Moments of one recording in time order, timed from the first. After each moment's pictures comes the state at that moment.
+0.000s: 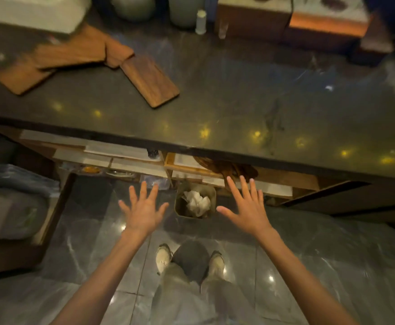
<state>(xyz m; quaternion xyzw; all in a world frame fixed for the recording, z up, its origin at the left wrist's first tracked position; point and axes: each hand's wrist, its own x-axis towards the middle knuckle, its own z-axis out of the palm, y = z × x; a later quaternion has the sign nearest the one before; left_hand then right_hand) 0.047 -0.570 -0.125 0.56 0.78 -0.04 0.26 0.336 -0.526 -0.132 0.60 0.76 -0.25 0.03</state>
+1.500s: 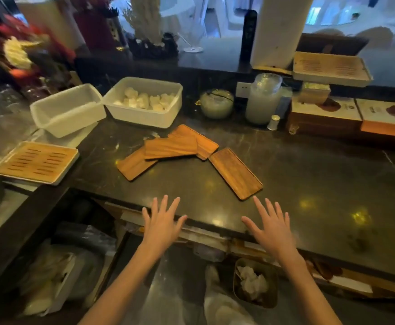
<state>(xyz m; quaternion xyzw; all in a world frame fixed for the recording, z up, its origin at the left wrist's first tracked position) -0.222 -0.442 0.005 0.59 0.79 0.02 0.14 0.076 -0.377 -0.002 0.62 0.75 -0.23 -0.04</state>
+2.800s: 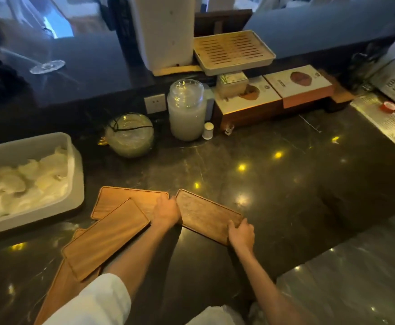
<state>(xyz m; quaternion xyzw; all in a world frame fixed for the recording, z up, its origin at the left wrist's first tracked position) -0.201 -0.048 -0.072 0.76 0.59 -0.14 0.23 -0.025 -0.194 -0.080 0.90 0.20 -0.35 -0.15</state>
